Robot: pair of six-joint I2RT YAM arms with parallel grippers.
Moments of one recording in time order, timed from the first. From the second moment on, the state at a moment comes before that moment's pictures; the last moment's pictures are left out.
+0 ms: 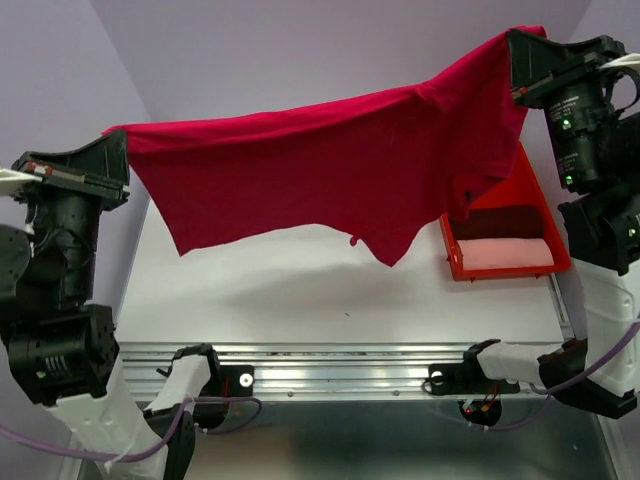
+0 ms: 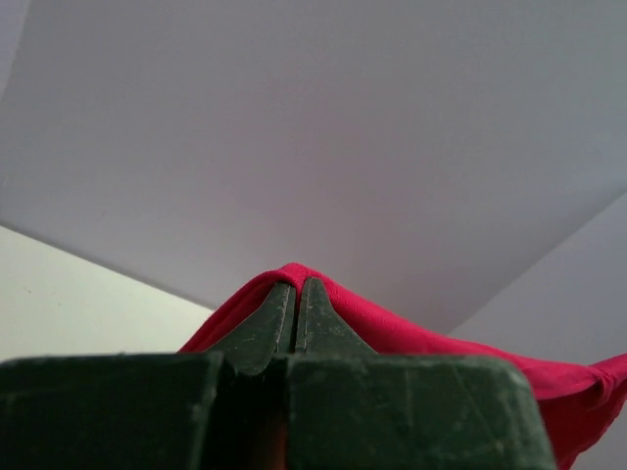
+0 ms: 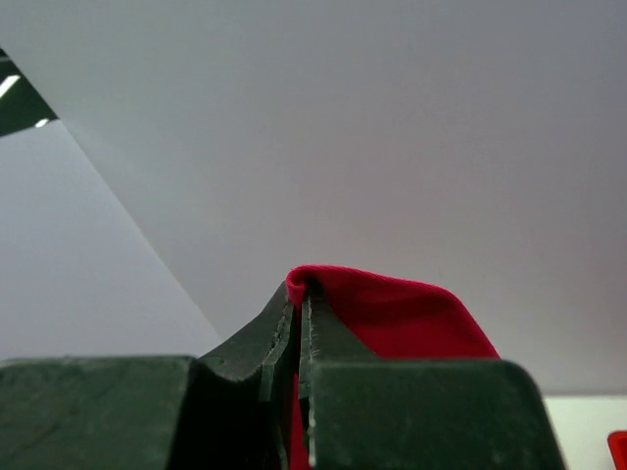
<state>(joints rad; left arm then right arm) 0.17 0.94 1.96 -0.76 0.14 -0.73 0.42 1.25 2.09 -0.36 0.23 0.40</state>
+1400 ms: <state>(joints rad) 0.23 1.55 1.11 -0.52 -0.20 -0.72 0.34 2.46 2.21 -0.19 0.00 0.38</state>
